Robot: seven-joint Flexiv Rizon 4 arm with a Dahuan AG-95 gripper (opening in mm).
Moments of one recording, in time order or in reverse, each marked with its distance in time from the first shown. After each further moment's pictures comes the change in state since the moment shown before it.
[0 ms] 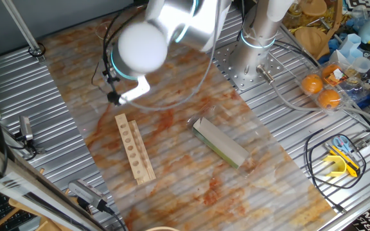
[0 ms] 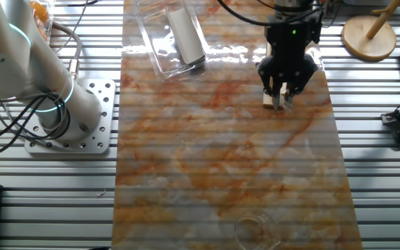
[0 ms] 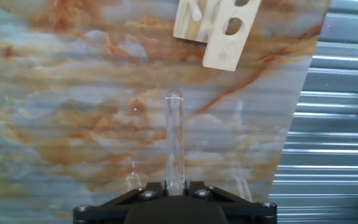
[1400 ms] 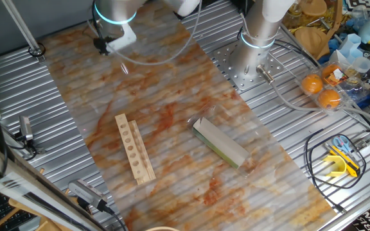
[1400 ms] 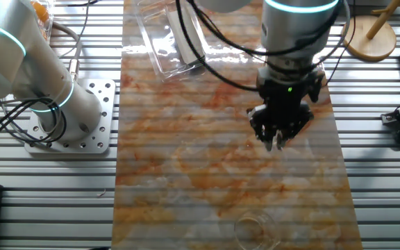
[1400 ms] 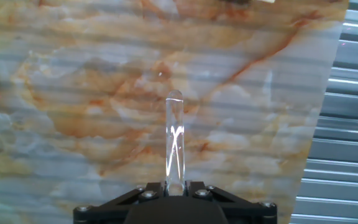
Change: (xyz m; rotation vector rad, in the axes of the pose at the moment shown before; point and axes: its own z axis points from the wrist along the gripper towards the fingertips) arm 0.078 0.040 0.044 0.012 -0.169 -0.013
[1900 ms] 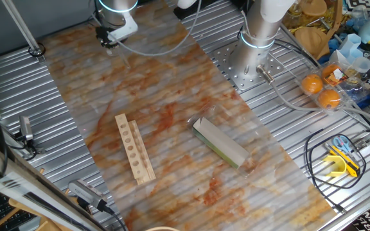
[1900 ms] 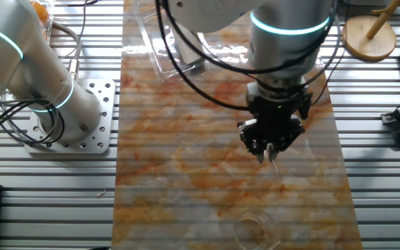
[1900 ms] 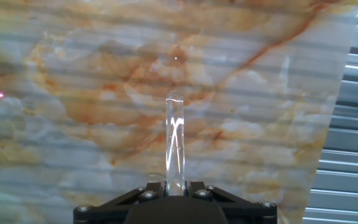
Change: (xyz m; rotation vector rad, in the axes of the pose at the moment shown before) arm 0.011 0.015 0.010 0.006 -0.012 -0.003
